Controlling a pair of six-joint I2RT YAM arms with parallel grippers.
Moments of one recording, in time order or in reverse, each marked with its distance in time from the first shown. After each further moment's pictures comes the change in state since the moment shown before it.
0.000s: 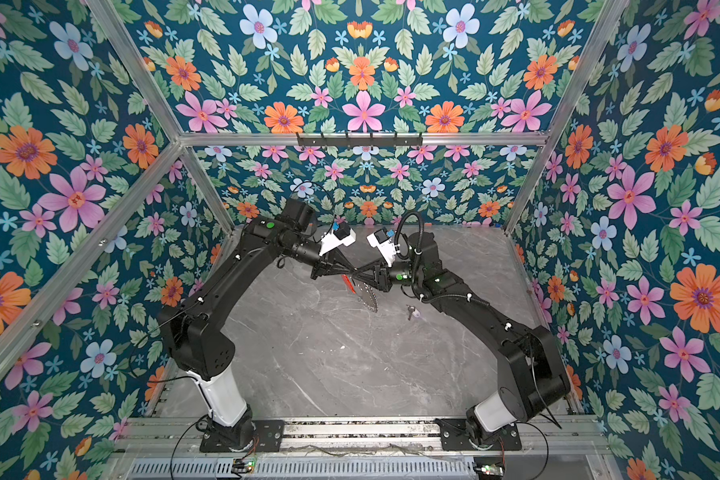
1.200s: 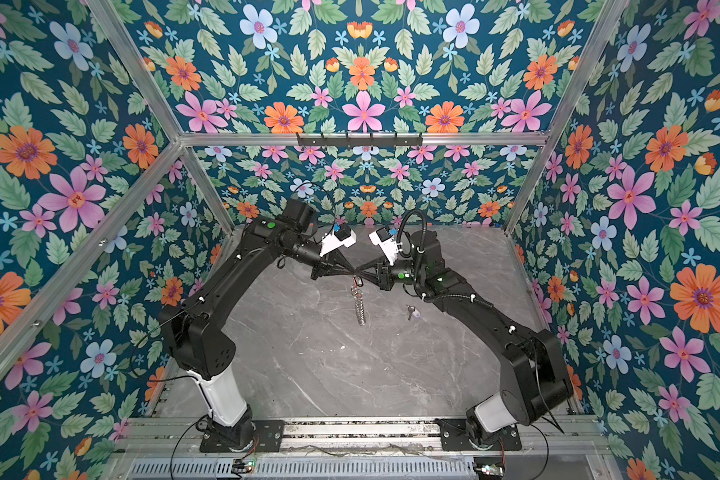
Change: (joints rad) left arm 0.001 0.005 0.000 -0.016 -0.026 0.008; right arm -0.009 -0.013 0.013 -0.031 0.013 -0.027
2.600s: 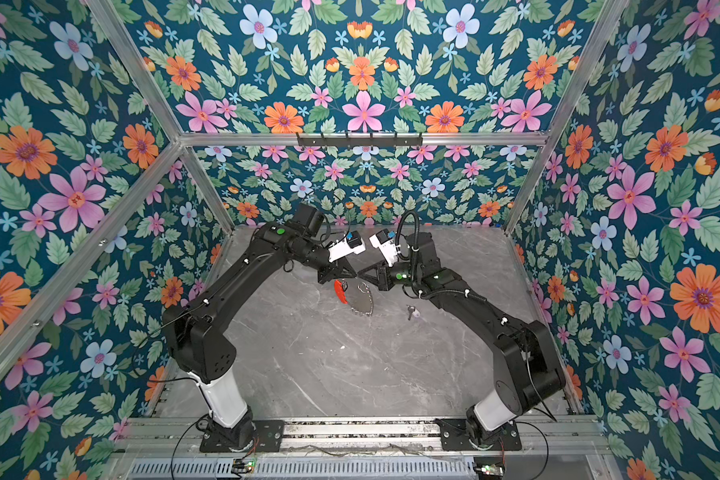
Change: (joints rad) left arm -0.058 -0.018 -0.061 0.085 -0.239 -0.087; right arm 0.000 0.054 0.013 -0.075 0.068 0.017
